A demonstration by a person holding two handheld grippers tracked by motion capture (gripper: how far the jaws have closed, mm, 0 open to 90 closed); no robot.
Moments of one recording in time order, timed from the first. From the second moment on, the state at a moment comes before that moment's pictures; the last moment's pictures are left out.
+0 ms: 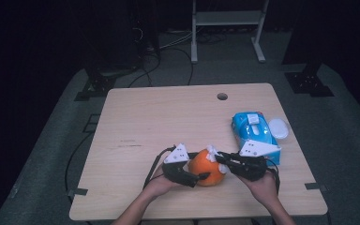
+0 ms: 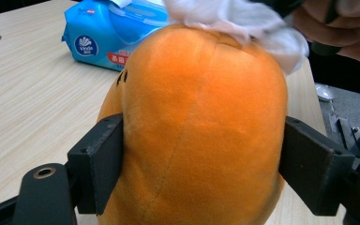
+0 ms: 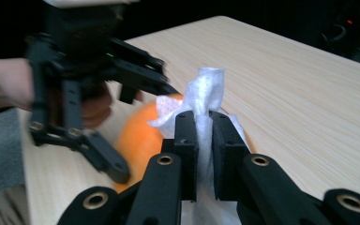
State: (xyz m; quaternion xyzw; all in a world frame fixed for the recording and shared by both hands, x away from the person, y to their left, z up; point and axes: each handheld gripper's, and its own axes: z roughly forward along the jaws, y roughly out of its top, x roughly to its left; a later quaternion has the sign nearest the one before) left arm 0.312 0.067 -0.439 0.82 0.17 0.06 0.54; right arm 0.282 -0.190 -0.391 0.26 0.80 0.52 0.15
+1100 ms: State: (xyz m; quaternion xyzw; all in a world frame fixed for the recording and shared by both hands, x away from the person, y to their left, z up) left arm 0.313 0.067 -0.440 0.82 0.17 0.07 0.54; right arm 0.277 -0.211 -0.401 0.29 0.80 0.51 0.13
